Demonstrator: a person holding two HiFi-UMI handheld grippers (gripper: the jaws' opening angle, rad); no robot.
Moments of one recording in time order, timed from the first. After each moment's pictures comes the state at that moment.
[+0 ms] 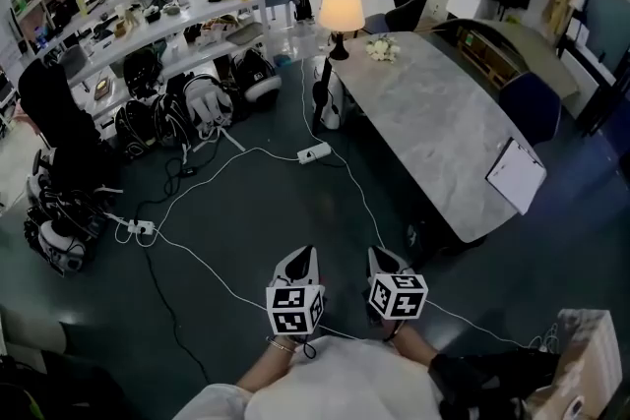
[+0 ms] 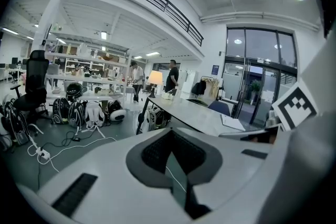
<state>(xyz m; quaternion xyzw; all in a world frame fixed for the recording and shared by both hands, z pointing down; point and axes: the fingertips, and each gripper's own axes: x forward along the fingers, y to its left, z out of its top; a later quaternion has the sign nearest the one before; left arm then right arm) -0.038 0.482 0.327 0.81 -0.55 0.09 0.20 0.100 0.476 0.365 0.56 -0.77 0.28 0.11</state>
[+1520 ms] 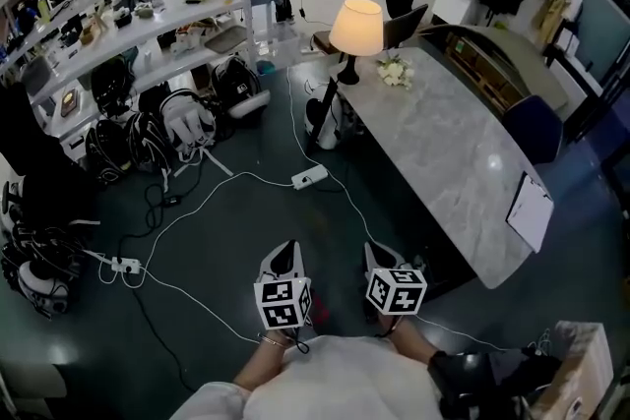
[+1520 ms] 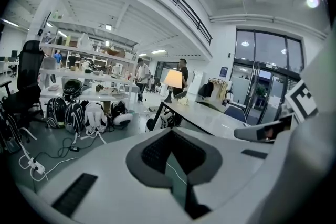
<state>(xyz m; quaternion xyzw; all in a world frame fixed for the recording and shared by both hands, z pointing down) -0.194 0.228 0.349 0.80 -0.55 0.08 0.22 -0.027 0.239 0.358 0.60 -0.75 0.27 0.12</state>
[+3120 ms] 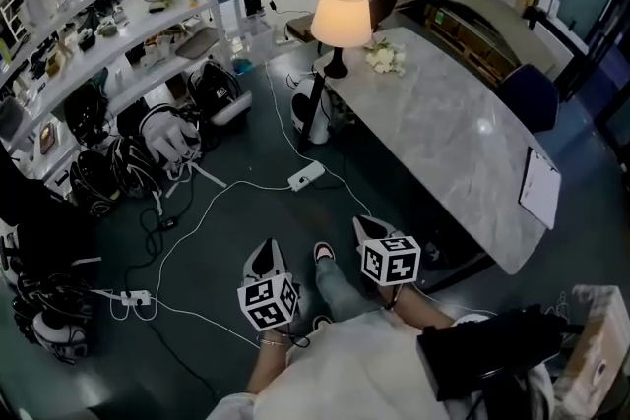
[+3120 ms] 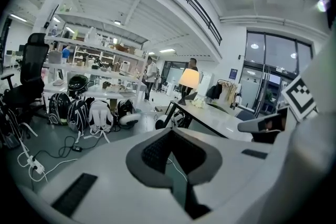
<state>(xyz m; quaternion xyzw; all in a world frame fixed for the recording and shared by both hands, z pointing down) -0.273 0.122 0.385 0.78 -0.57 0.07 0.24 -0.076 0.112 0.379 0.59 -0.75 0.28 0.13</state>
